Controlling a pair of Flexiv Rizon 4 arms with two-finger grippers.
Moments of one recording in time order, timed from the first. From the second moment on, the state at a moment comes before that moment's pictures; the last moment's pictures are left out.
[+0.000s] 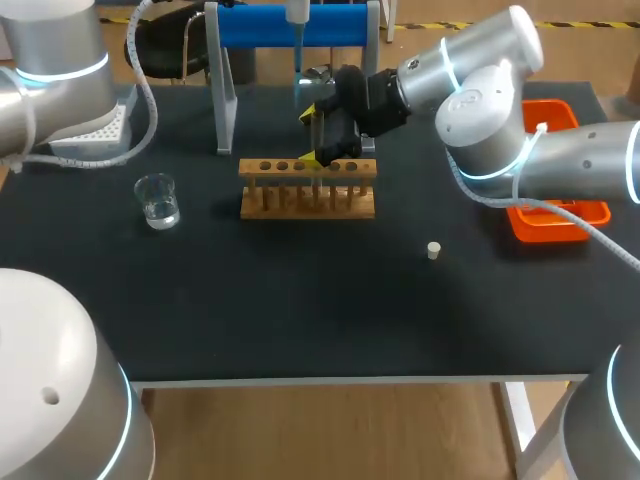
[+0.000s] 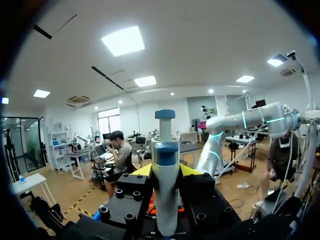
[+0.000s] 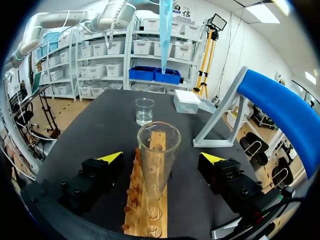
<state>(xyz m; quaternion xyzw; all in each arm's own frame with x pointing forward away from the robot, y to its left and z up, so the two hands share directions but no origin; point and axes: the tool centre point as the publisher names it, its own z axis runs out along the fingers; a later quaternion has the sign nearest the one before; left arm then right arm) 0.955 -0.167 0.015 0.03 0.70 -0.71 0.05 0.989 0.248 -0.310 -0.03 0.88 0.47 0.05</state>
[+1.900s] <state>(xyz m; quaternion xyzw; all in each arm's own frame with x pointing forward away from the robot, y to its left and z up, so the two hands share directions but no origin) 0.963 -0.195 0.006 0.02 0.69 -0.72 0.02 0.989 0.248 -0.310 -0.03 0.88 0.47 0.05</state>
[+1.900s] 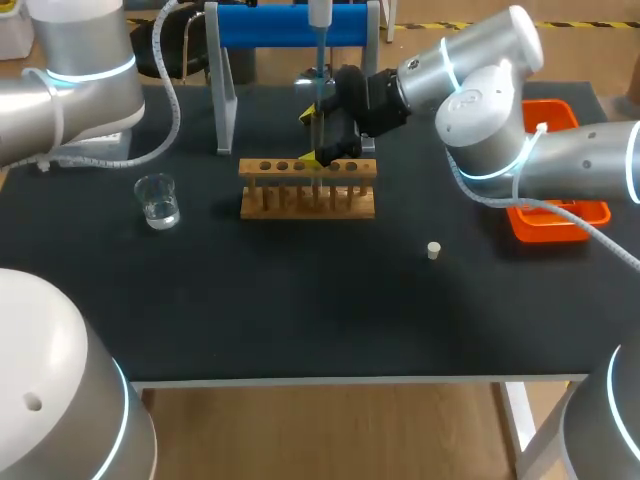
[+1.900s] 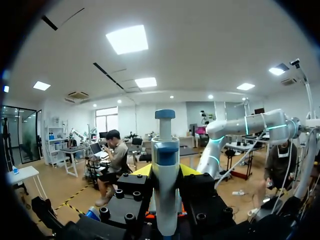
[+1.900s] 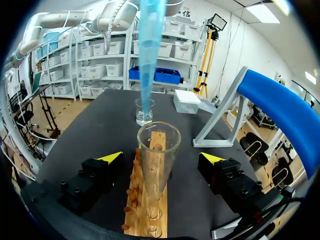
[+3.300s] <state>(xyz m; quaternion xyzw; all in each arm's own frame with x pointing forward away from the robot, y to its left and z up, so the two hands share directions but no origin) 0.966 -0.188 -0.001 0.02 0.68 -0.73 0.03 0.989 0.248 -0.310 -0.03 0.88 0.47 0.05</state>
